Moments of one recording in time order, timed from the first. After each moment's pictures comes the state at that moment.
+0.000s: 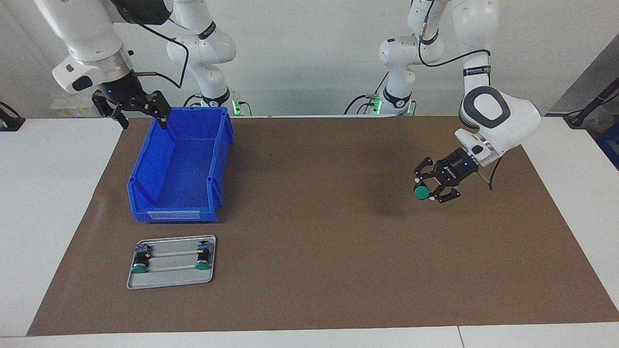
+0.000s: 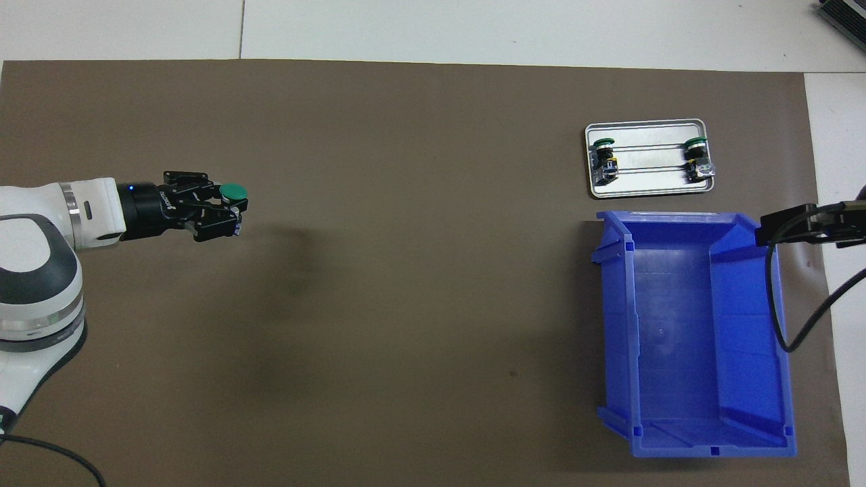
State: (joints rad) left arm 0.00 0.09 -0.03 -2.11 -1.13 2.20 1.45; right arm 0.09 -0.06 -0.11 -1.63 -0.02 1.55 0.02
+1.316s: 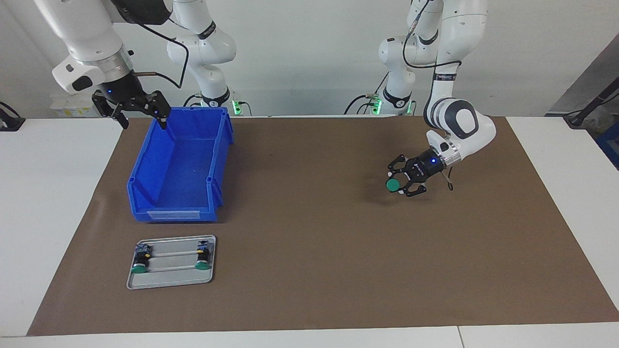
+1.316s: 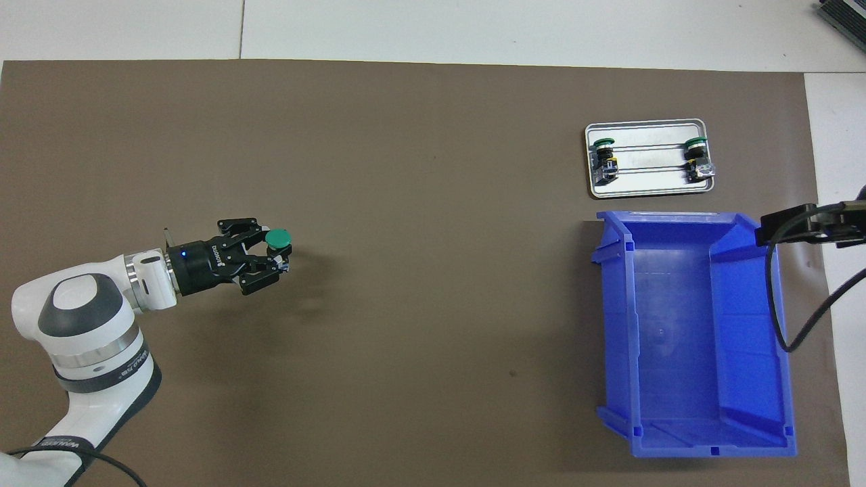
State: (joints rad) left arm 0.00 0.11 -0.02 -2.34 -1.56 2.08 2.00; right arm 0.09 -0.06 -0.11 -1.63 -0.02 1.55 0.02
